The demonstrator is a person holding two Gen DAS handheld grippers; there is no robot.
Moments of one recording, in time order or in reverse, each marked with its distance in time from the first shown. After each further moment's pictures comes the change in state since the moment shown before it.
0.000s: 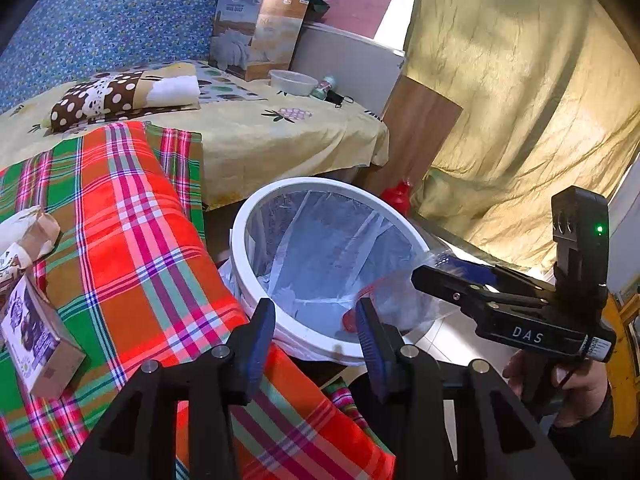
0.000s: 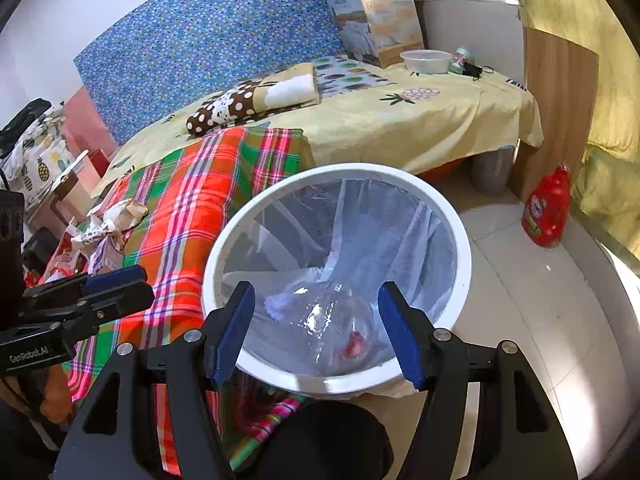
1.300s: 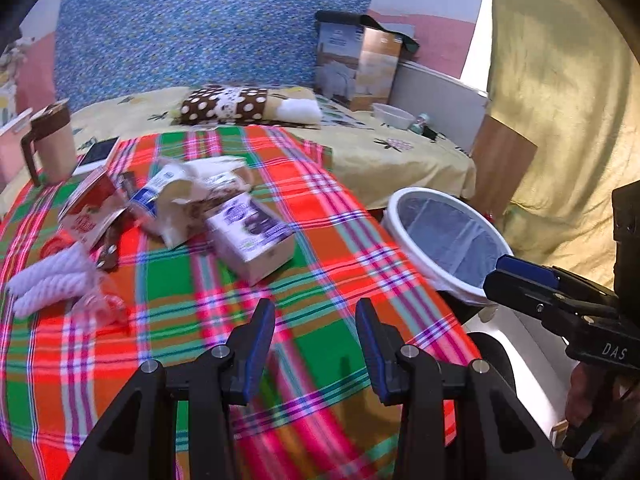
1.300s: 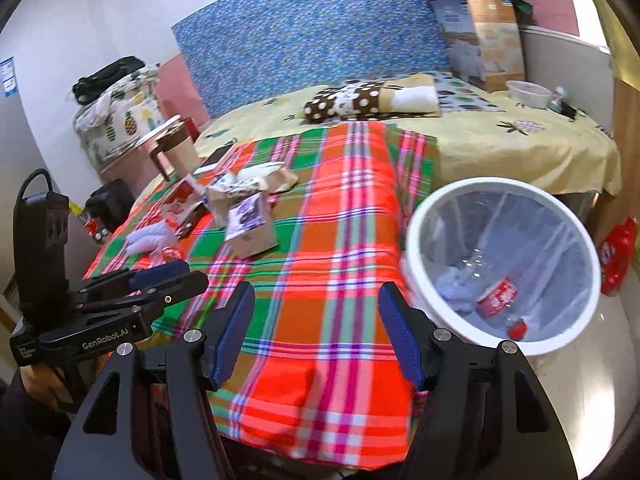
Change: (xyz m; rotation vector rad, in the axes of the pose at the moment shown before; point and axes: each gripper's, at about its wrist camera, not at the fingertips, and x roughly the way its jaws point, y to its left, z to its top) left arm -0.117 0.074 -0.088 -0.140 -0.130 0.316; right arm -0.018 0.124 -0.037 -0.188 -0.024 0.241
